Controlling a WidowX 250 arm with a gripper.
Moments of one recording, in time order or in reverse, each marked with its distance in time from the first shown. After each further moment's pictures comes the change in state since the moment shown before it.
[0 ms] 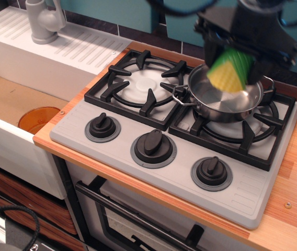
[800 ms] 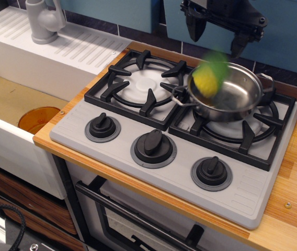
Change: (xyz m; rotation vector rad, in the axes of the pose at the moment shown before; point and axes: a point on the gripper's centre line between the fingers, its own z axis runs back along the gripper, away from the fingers) arm 0.042 0.025 -0.035 -0.048 -0.075 -0.026
